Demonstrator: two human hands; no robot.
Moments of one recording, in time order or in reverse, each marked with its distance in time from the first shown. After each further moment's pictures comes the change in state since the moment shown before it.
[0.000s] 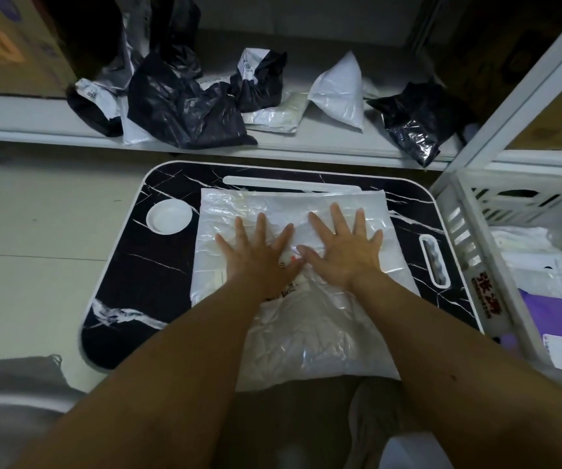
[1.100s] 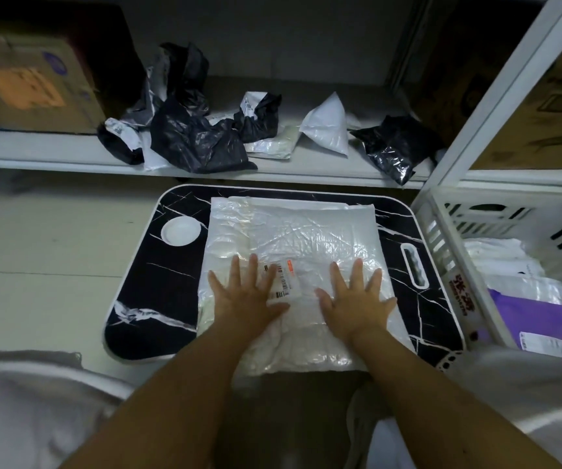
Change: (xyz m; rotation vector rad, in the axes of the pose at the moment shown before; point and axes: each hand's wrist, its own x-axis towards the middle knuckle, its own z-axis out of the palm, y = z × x) left_hand -0.073 -0.011 0.007 0.074 -0.048 0.031; right_hand -0.095 -0.001 0.019 0.073 -0.048 0.224
